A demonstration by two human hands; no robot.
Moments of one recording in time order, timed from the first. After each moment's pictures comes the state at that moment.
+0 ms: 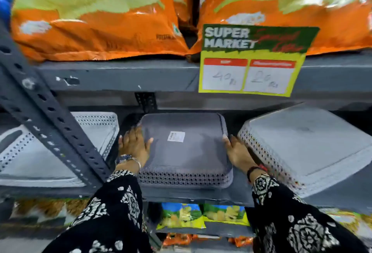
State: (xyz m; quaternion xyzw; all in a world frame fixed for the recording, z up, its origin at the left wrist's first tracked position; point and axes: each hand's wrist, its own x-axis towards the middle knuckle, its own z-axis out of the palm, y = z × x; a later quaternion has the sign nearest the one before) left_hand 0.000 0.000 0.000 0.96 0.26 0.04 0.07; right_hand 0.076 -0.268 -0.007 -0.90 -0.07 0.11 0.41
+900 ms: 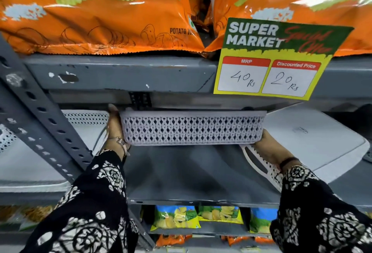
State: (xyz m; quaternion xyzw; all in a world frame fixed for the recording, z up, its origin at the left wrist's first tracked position) left_hand 0.022 0.013 0.060 0.52 0.28 0.14 0.80; right_hand 0.098 -0.320 0.023 -0.76 -0.11 0.14 0.62
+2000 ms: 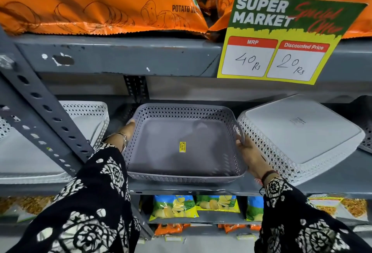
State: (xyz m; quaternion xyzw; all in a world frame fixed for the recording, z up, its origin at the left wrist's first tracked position) left_hand 0.035 0.041 -0.006 0.71 0.43 -0.09 0.54; right_hand 0.077 -0.303 -0.048 -0.75 0.03 0.13 0.65
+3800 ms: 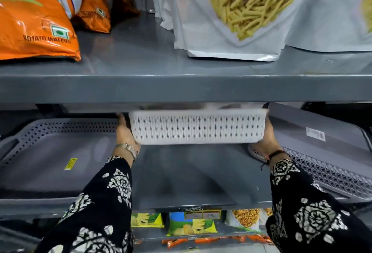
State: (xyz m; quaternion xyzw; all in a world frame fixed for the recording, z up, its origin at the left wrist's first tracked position) left_hand 0.120 -0.343 0.057 0.43 0.32 0.12 0.83; right_hand 0.209 -0.647 0.017 -0.73 0.05 0.05 0.68
